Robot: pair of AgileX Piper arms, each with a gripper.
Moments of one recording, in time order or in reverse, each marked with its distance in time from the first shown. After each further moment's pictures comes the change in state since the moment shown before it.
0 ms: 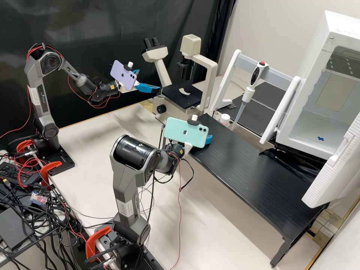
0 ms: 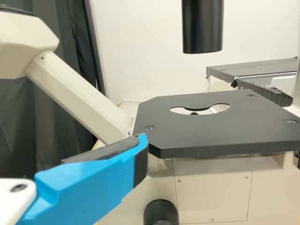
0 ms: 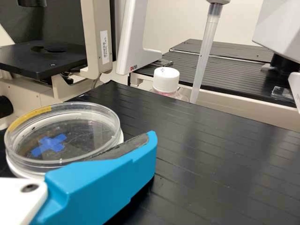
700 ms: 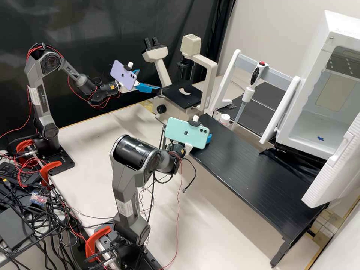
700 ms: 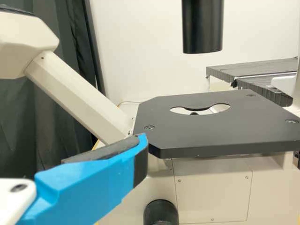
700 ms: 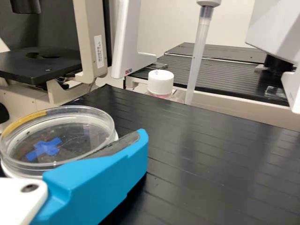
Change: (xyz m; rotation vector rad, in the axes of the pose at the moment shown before) left arm 0.000 0.000 0.000 0.000 0.000 0.000; right arm -0.001 0.002 0.003 0.026 -0.008 0.005
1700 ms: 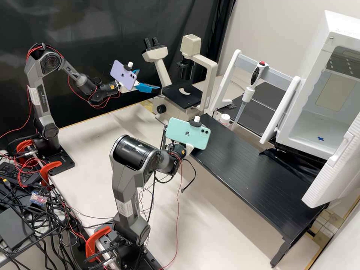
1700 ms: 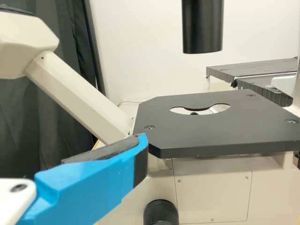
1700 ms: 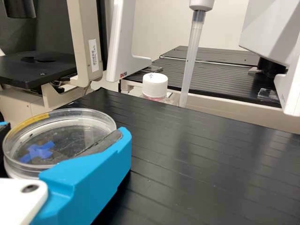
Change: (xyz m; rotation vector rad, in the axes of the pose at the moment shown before) left arm 0.000 0.000 0.000 0.000 0.000 0.000; right arm 0.000 0.003 0.001 -0.004 -0.018 0.026
